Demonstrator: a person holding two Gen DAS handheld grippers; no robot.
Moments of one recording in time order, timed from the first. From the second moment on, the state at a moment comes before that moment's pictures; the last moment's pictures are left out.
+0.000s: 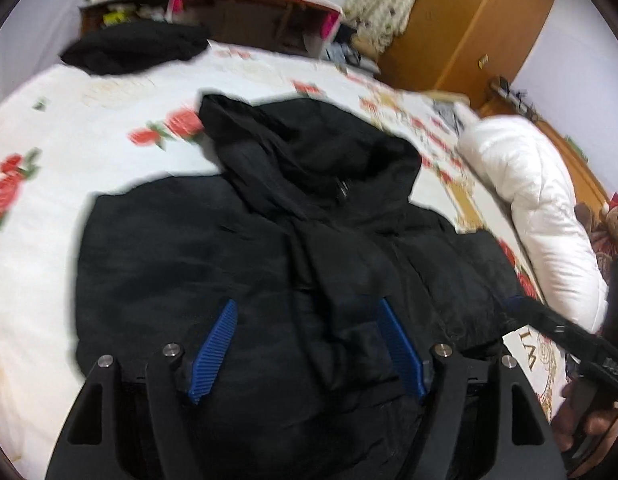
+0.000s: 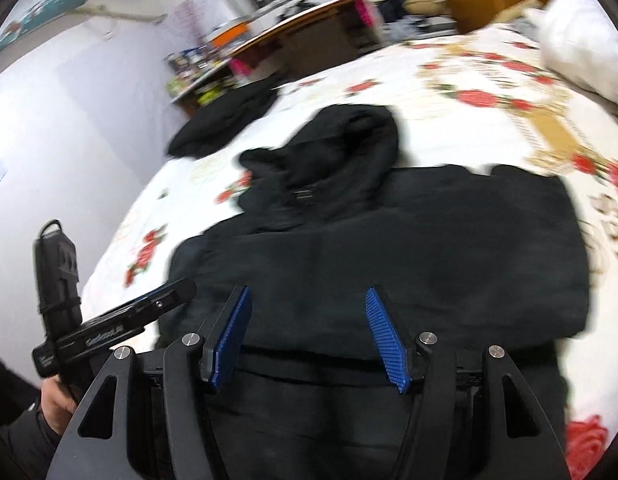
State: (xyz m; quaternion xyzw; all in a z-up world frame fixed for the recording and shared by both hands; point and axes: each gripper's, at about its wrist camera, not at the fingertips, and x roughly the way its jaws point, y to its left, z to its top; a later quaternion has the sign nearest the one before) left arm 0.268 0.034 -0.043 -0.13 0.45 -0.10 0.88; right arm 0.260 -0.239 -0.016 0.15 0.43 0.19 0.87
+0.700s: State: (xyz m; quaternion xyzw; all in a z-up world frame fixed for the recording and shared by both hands) left arm 0.276 0.042 -0.073 -0.04 0.45 -0.05 0.89; right arm 0.306 -0.311 -0.090 0.11 0.47 0.06 0.87
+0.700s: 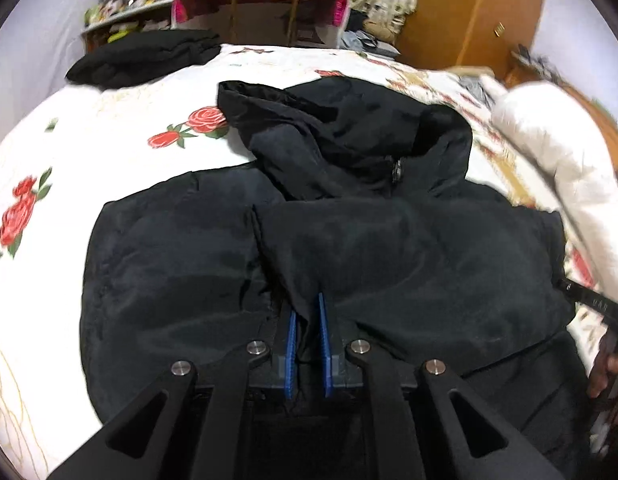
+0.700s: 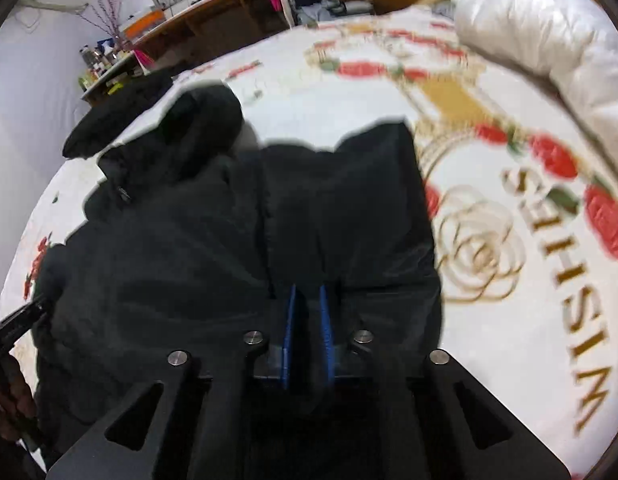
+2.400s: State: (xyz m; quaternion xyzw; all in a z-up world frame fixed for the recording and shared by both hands) left arm 0.265 0.123 -0.070 -0.06 0.40 0.07 0.91; right arm 0.297 -0.341 -0.064 0.08 0.43 0.06 0.90
